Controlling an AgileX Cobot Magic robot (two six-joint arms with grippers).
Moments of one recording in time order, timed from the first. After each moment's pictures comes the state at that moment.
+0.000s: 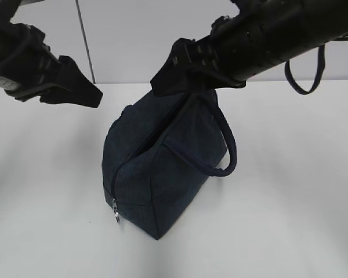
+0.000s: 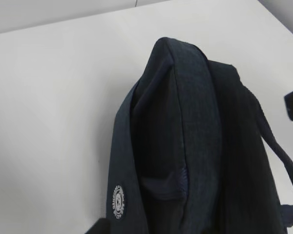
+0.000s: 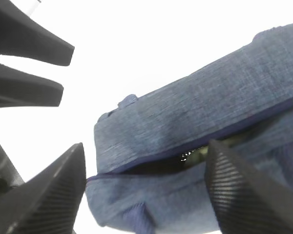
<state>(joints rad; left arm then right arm) -0.31 1.40 -1.09 -0.59 0.74 0.55 0.43 1.56 -1.26 0.79 0.69 -0.60</state>
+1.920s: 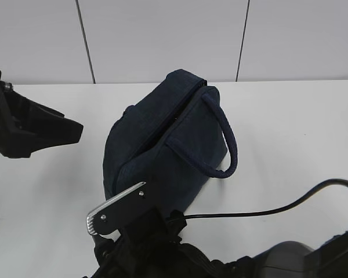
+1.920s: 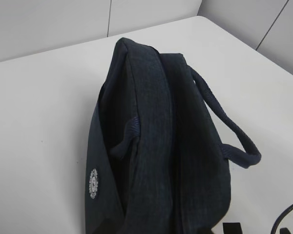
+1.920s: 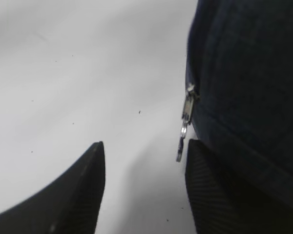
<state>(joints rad) -0.31 1.13 -0.74 -0.89 0.61 0.93 1.11 2.00 -0.79 0.62 -0.66 -0.24</state>
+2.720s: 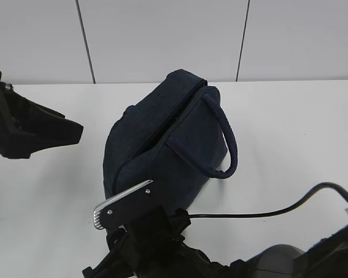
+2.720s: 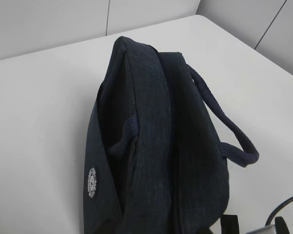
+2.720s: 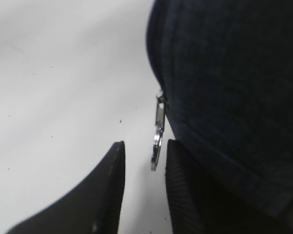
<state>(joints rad) -0.31 1.13 -0.74 -0.89 0.62 0.93 1.11 2.03 -0.80 0.67 -0.72 -0.24</state>
